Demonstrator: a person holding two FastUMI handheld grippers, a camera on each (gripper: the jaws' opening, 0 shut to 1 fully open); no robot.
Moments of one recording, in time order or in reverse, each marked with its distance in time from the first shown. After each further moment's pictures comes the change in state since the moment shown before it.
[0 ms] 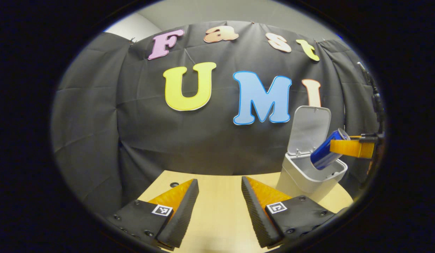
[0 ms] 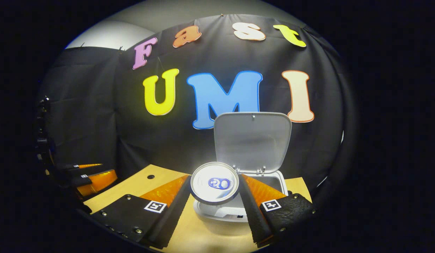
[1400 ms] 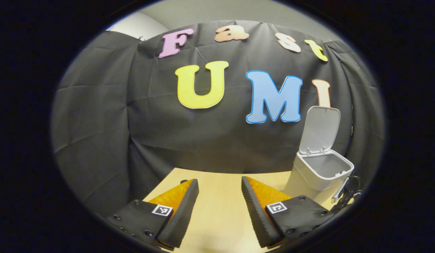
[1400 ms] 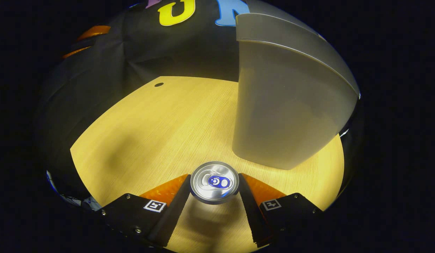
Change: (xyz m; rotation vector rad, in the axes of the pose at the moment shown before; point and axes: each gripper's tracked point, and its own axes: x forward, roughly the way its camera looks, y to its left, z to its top) left arm -0.010 0.032 -0.003 -0.018 0.011 0.072; right arm -0.014 0.065 -0.301 -0.079 0.566 0.125
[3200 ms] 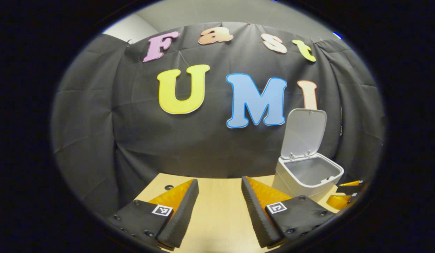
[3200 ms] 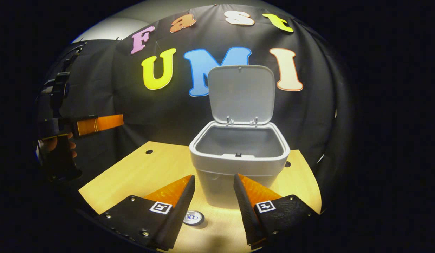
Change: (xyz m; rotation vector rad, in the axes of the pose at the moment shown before) left arm 0.007 -0.061 0.012 0.015 -0.036 -0.079; right arm -0.136 -0.054 0.116 0.107 -0.425 -0.096
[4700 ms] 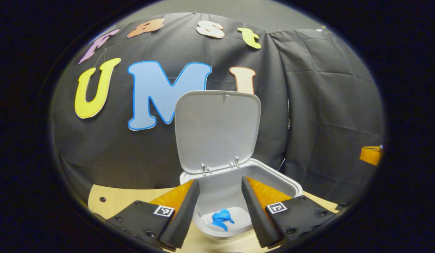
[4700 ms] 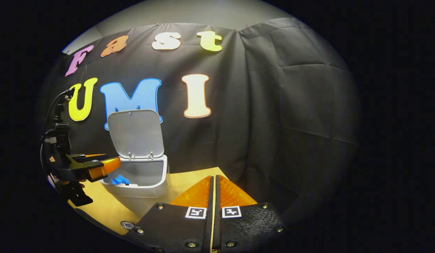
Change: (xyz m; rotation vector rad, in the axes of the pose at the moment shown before) left arm 0.091 -0.263 -0.019 0.090 0.053 -0.497; right arm -0.134 -0.197 0.064 0.145 -0.190 -0.612
